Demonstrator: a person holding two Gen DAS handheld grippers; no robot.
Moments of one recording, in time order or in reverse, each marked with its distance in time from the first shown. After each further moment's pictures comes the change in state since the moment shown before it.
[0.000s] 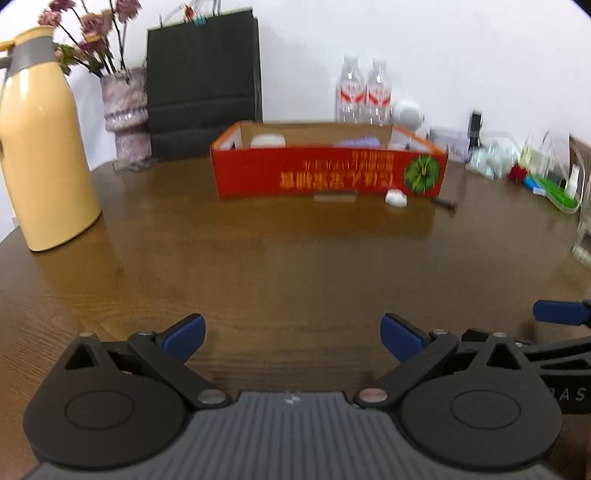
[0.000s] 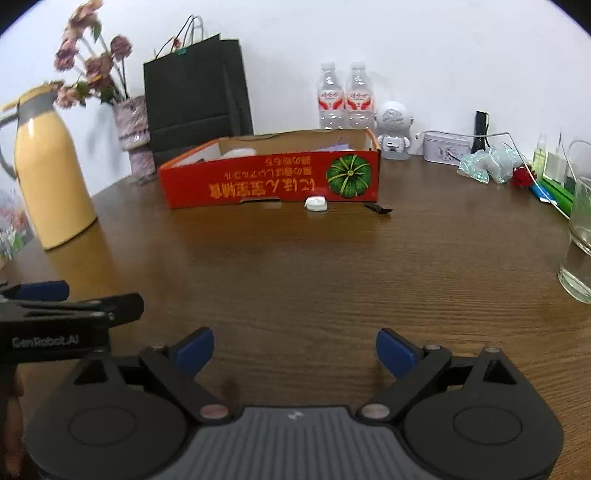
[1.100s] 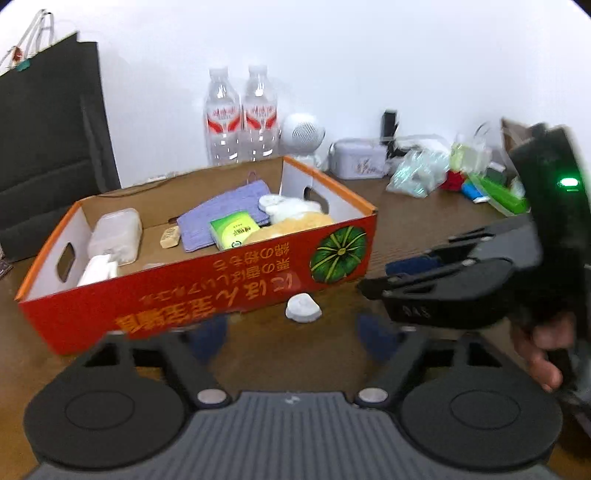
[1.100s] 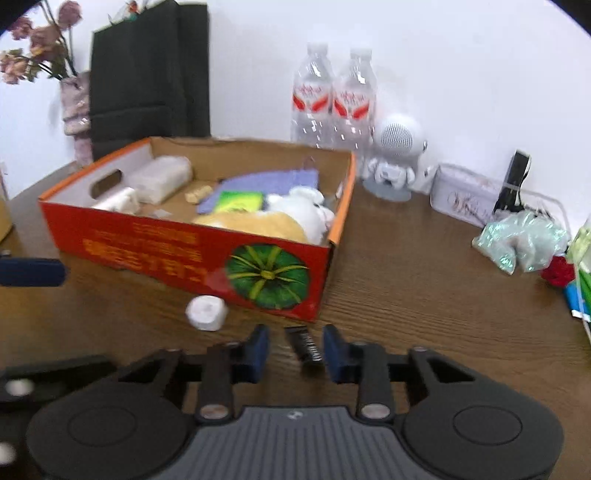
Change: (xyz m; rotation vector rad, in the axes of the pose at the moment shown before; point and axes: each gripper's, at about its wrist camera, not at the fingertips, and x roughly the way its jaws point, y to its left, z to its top) left arm 0.132 -0.074 0.123 0.214 -0.036 -0.292; right arm 0.148 -0.080 0.137 -0.146 0.069 -0.036
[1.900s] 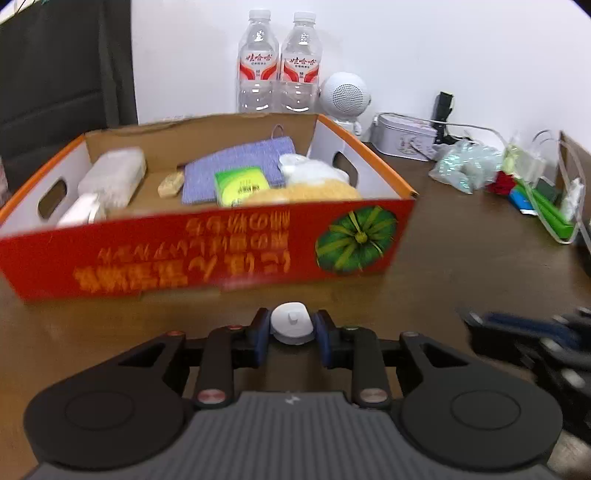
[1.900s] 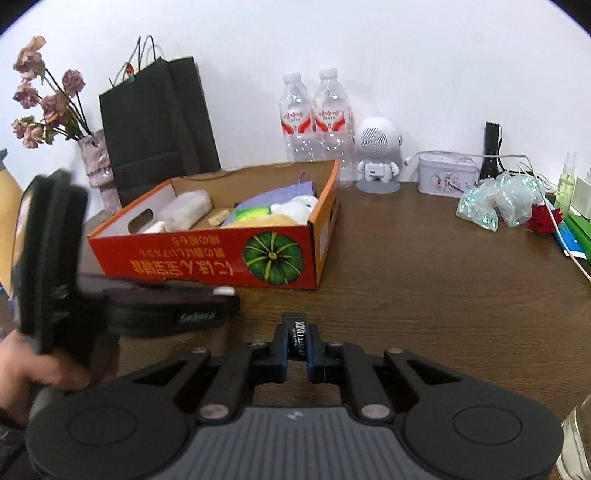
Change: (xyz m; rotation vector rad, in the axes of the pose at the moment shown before) left arm 0.028 -0.008 -0.001 -0.198 0.094 0.064; right arm -0.068 -0.025 -0.041 0.157 -0.101 0.123
